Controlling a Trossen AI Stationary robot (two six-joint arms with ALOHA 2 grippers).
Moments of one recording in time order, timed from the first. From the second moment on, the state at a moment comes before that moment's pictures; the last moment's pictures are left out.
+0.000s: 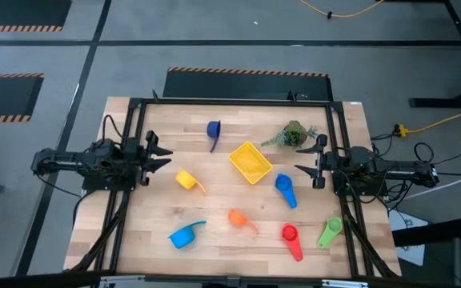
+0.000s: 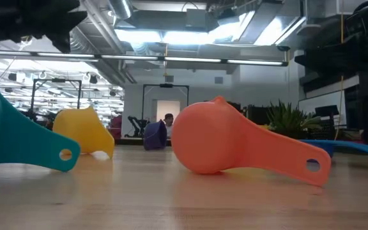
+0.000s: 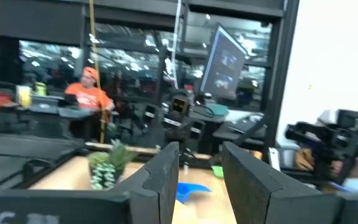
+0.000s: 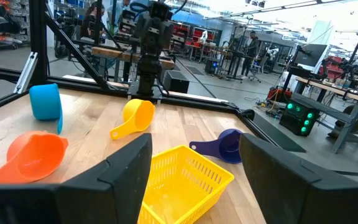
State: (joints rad) left arm -0.01 0.12 0.09 0.31 -0.01 -0.13; right arm -0.02 0.01 0.01 0.04 0.09 -0.19
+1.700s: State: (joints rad) left arm -0.64 1.06 0.53 -0.27 0.05 -1.22; right arm -0.02 0.01 0.01 0.04 0.09 -0.19
